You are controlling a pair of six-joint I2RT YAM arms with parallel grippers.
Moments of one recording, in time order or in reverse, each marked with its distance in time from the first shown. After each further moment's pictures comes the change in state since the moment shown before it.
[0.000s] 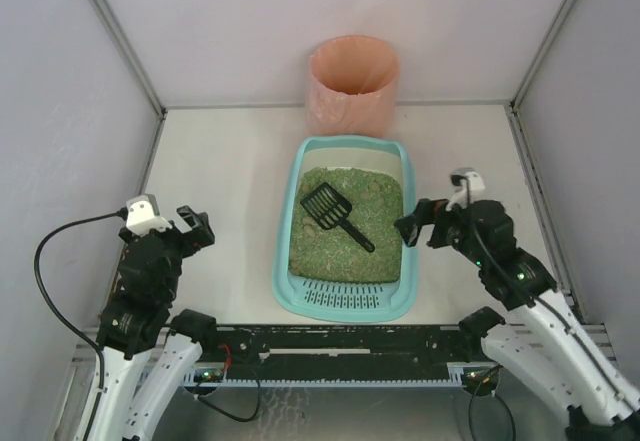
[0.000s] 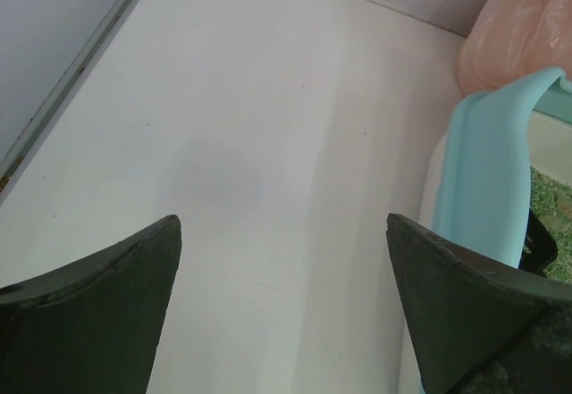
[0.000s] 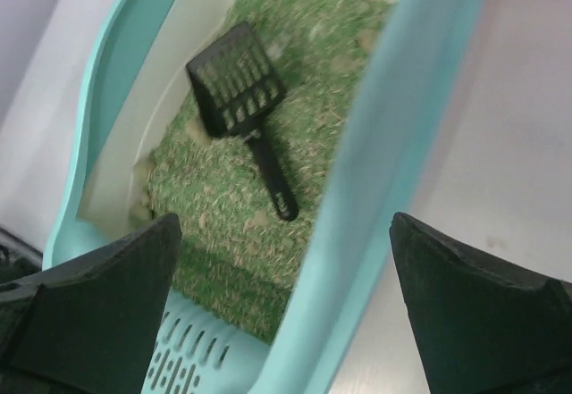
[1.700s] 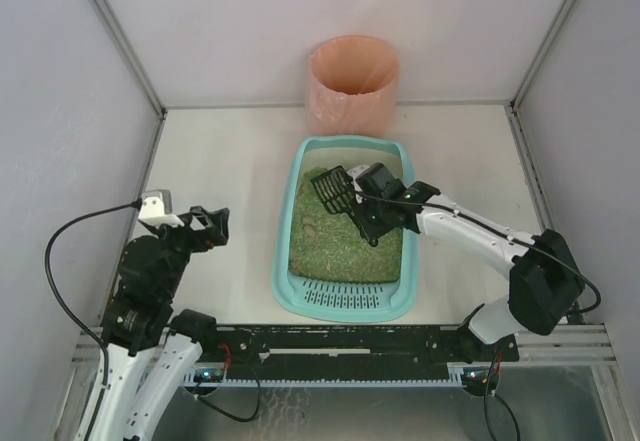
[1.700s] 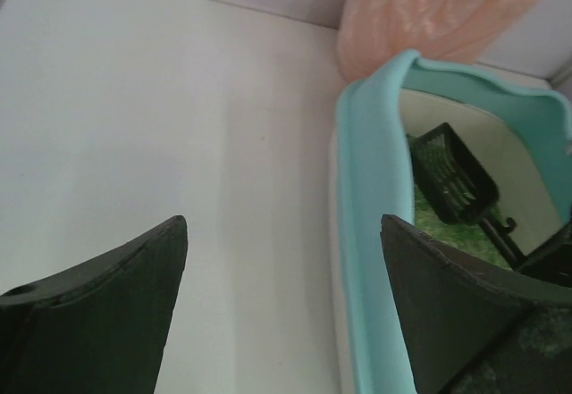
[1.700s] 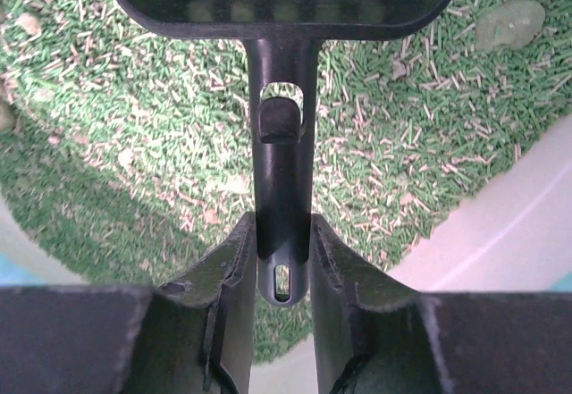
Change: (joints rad) left arm 0.000 -0.014 -0.035 0.117 0.224 0.021; right arm 0.371 0.933 0.428 -0.149 0.141 -0.240
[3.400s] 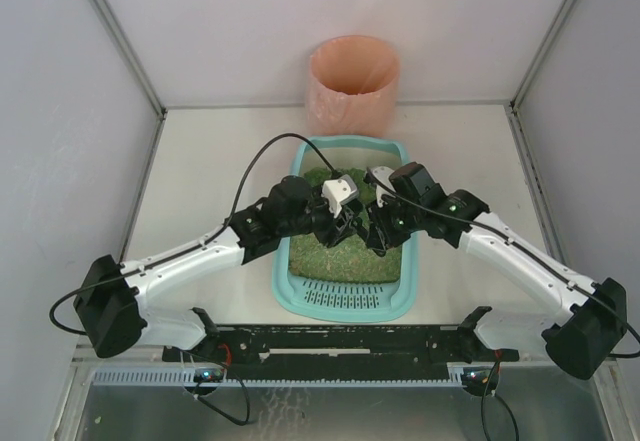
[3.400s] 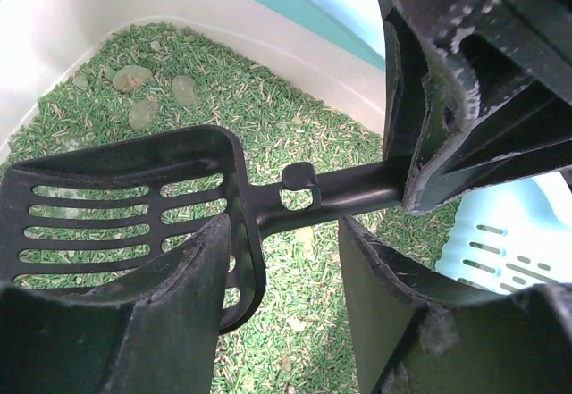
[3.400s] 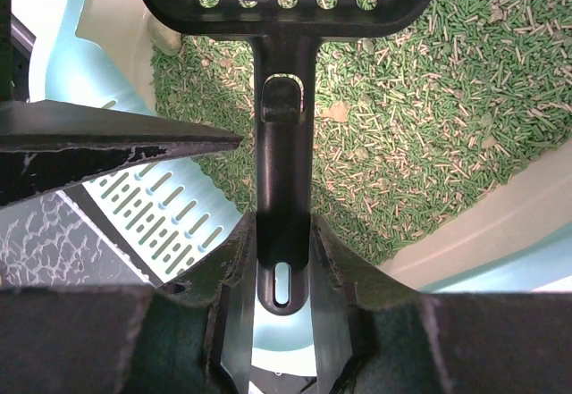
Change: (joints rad) left arm -0.597 0.989 0.245 0.468 0.440 0.392; right arm -0.054 -0.305 -0.033 -0.143 -0.295 0.029
